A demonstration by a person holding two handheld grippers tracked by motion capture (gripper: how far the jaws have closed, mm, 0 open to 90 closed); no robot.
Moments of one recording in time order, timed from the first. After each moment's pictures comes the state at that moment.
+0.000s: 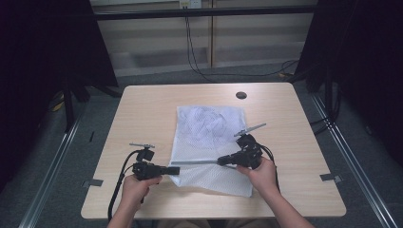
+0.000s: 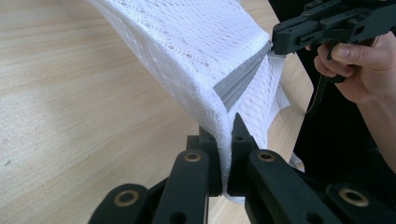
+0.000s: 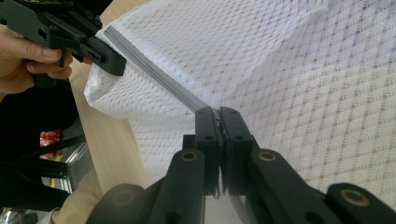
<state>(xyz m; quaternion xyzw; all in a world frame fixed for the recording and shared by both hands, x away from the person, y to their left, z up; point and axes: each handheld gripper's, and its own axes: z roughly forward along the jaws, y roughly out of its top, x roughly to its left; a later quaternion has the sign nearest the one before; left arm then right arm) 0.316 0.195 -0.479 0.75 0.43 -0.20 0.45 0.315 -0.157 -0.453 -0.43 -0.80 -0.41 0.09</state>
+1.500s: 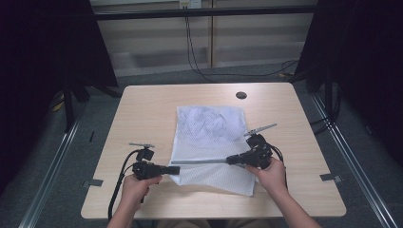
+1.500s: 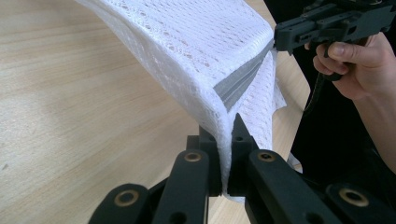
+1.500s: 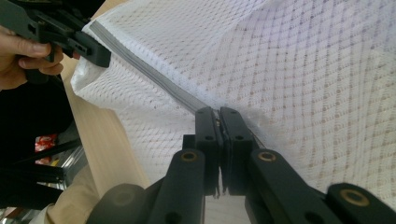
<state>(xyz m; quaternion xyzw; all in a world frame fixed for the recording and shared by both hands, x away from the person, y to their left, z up) 0.317 0.197 -0.477 0.75 0.43 -0.20 0.46 0.311 -0.183 -0.452 -0.44 -0.79 -0.41 0.08</state>
